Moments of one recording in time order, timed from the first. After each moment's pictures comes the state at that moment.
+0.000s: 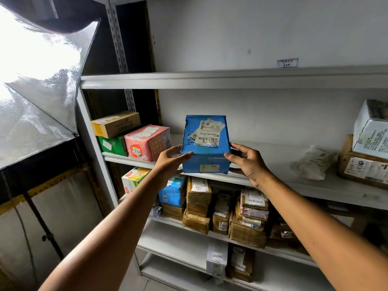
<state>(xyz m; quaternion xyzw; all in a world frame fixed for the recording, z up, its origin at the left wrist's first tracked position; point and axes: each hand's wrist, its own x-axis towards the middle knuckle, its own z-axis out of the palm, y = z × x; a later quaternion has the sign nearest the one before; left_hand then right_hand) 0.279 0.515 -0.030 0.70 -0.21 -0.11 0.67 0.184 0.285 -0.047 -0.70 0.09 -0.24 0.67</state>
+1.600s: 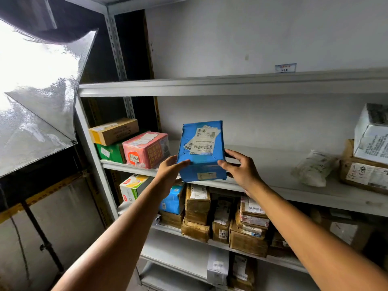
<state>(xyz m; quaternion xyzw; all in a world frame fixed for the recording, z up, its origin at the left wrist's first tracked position) 0.297 0.499 -0.047 0.69 -0.16 -0.13 0.70 0.190 0.294 -0.050 -0.75 0.08 -0.27 0.60</state>
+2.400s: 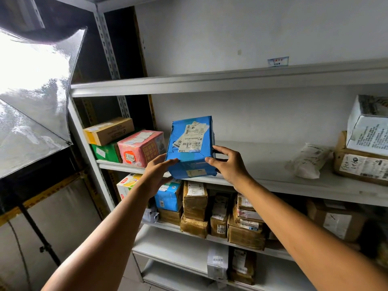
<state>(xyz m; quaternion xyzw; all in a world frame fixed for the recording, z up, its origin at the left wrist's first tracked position) 0.315 0.521 -0.056 0.65 -0.18 -0.18 0.72 0.198 0.307 -0.050 -0.77 0.09 -0.28 0.57</state>
